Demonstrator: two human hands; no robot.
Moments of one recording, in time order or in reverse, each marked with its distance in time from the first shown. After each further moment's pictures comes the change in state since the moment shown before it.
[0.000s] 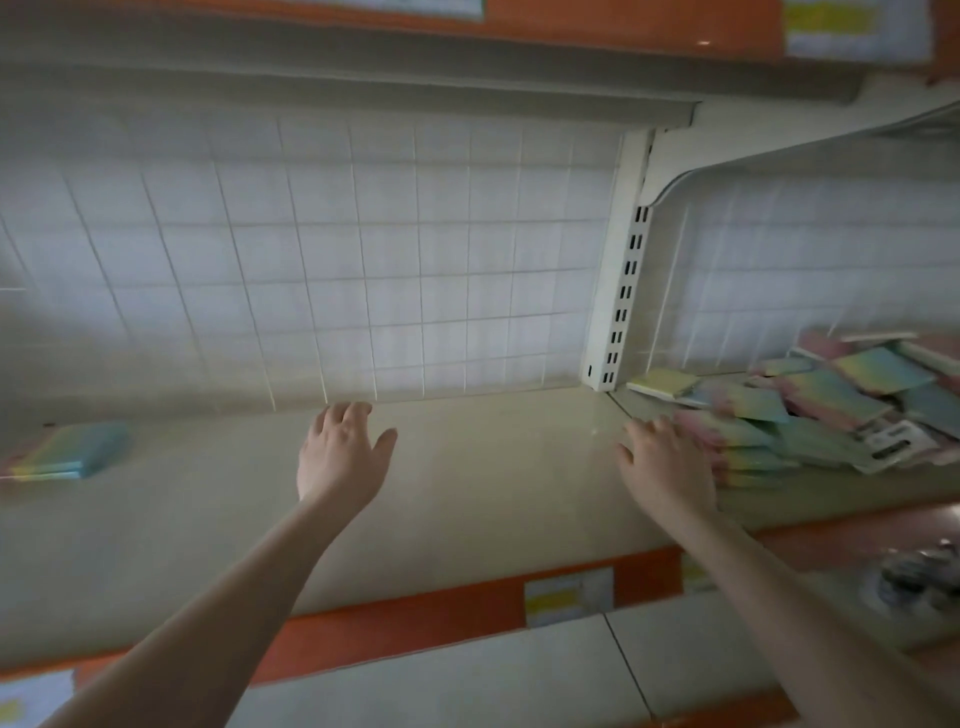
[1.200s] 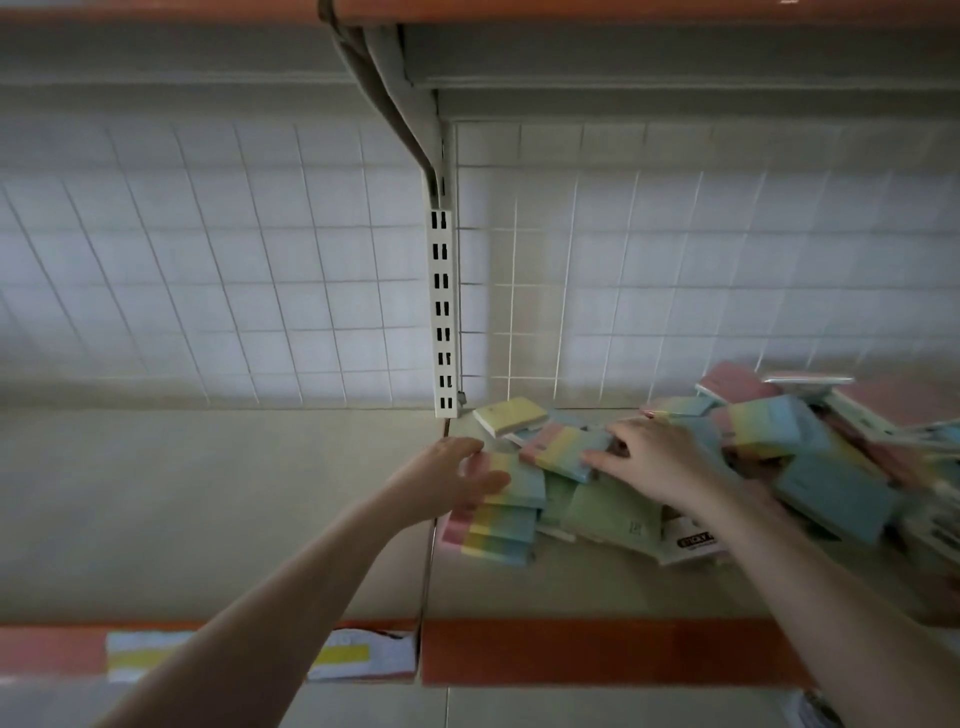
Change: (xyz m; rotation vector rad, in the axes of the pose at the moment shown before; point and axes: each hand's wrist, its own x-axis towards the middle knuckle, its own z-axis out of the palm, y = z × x) left_hand -0.022 0.320 0.157 -0.170 -0.502 0.080; right_hand 0.134 0.275 0.021 0.191 -0.307 -0.342
